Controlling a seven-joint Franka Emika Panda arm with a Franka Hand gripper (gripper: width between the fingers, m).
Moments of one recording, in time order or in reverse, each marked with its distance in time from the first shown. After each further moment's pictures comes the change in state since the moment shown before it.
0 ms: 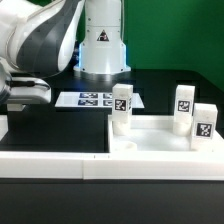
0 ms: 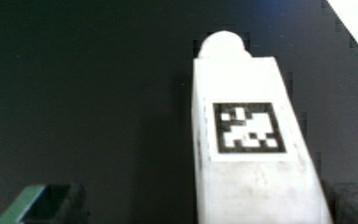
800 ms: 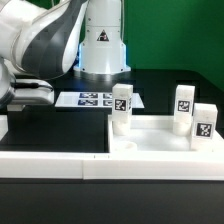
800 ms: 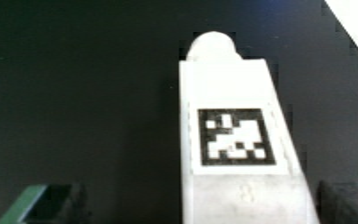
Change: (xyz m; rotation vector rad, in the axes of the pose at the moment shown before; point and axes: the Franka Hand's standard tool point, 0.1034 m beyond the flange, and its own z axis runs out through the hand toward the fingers) arm 0.000 -0.004 0.009 0.000 -0.009 0.003
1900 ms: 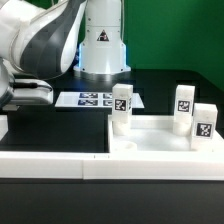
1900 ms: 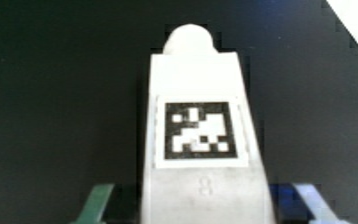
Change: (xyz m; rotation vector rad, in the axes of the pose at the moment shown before) arm -0.001 0.002 0.001 0.003 0.000 0.002
